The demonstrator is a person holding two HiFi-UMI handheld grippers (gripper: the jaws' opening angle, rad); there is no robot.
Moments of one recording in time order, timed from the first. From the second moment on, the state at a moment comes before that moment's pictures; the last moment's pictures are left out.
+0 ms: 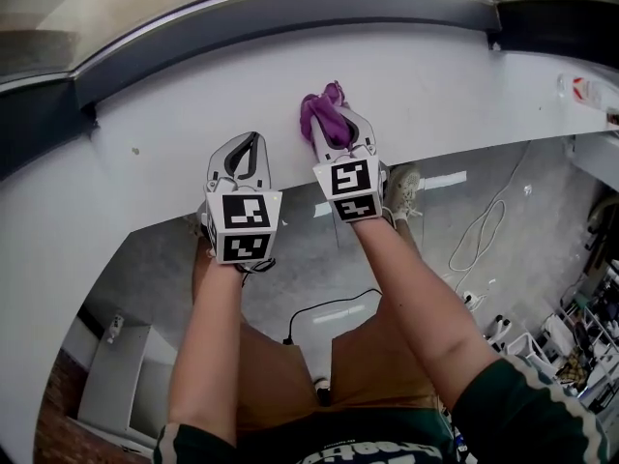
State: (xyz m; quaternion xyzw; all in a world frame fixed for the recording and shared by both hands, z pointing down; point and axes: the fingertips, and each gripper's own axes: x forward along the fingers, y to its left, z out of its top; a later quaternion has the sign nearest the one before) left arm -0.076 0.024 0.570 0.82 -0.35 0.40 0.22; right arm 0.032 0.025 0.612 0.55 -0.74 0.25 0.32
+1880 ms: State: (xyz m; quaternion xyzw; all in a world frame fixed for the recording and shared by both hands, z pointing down) left arm -0.302 -0.001 0.566 0.74 -0.48 0.40 0.25; right arm -0.244 -0.007 0.608 0.35 -0.86 0.18 0.33
